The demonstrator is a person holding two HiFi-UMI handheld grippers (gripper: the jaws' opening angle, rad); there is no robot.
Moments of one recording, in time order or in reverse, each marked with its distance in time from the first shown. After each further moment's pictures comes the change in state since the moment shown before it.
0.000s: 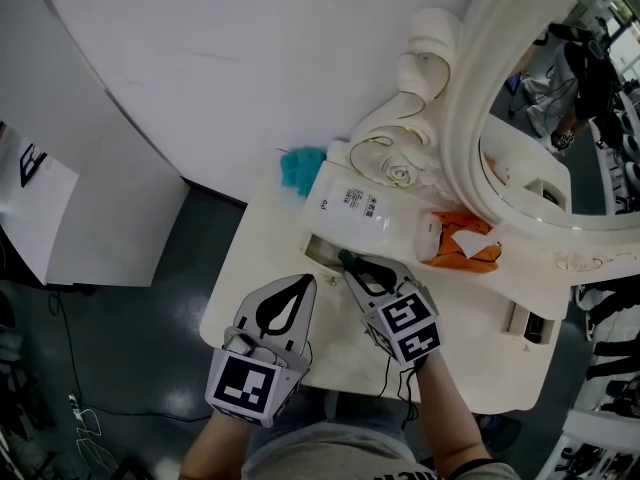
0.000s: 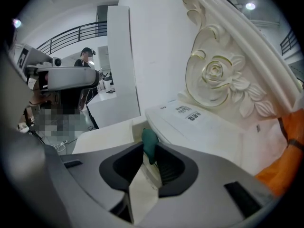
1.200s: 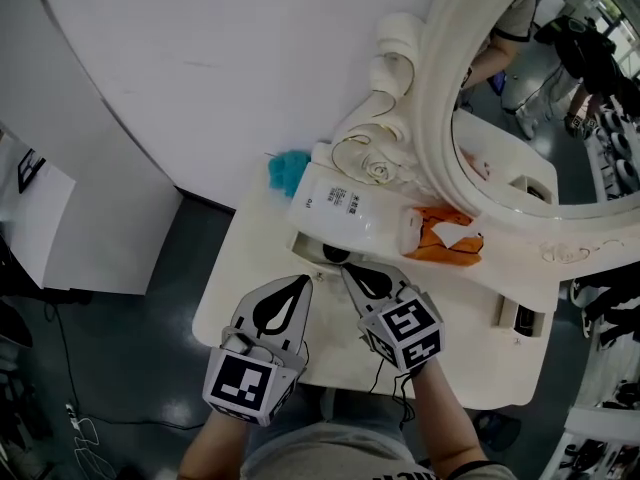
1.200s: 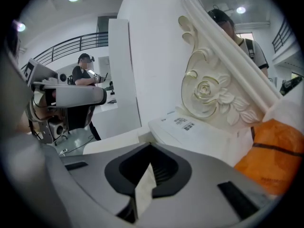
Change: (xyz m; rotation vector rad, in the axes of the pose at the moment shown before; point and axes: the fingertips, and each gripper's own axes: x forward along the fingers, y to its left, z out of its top) left arm -0.005 -0.019 0.010 0.038 -0.065 -0.020; right arm -0.037 0.008 0.018 0.041 -0.122 0.000
